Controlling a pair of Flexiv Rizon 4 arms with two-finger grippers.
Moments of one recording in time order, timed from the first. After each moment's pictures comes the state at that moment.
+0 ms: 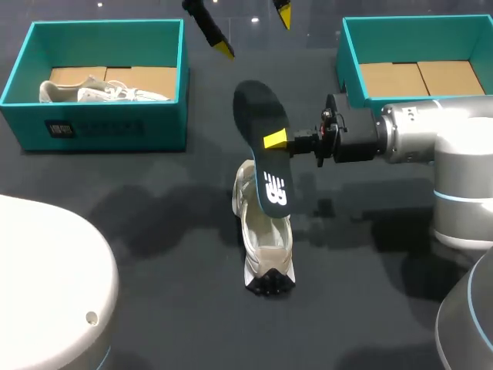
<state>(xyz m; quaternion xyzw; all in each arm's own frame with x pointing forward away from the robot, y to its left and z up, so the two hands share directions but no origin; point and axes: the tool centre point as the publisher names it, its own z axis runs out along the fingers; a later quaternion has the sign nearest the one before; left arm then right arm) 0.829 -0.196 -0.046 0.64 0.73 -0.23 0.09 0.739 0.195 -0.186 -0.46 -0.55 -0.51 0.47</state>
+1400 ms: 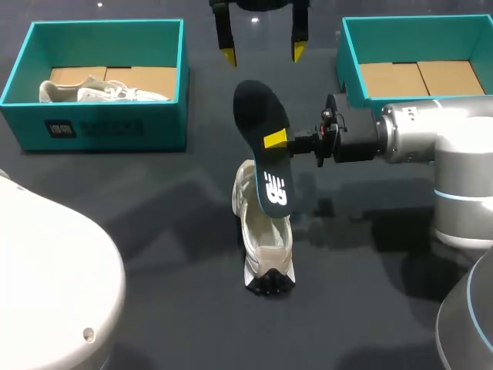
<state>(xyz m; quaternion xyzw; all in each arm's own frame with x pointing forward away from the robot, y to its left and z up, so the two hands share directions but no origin) 0.811 -0.204 -0.068 0.69 0.72 -0.07 -0.03 0.739 0.195 -0.186 -0.46 -0.55 -0.51 0.47</state>
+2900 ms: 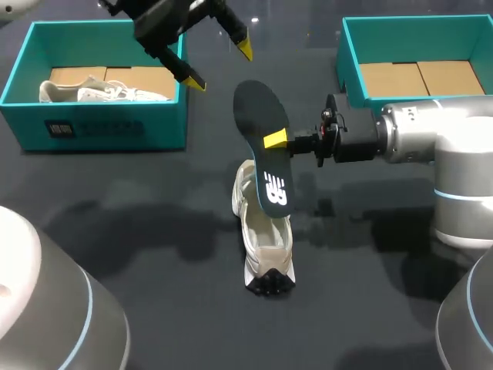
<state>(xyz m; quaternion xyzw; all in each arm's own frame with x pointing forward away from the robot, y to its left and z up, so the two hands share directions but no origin) 0.803 -0.146 -0.081 0.67 0.67 -0.26 0.20 0.739 0.195 -0.186 -0.46 -0.55 -0.51 0.47</state>
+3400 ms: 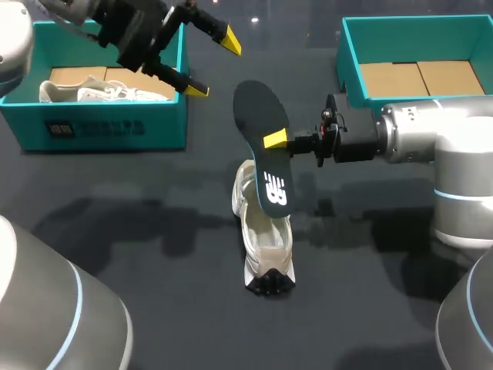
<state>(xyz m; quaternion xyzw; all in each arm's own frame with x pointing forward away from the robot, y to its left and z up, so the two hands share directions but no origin) 0.806 -0.141 -0.085 0.63 0.62 -0.37 0.29 0.739 0.195 -0.186 -0.46 -0.55 -0.51 0.47</state>
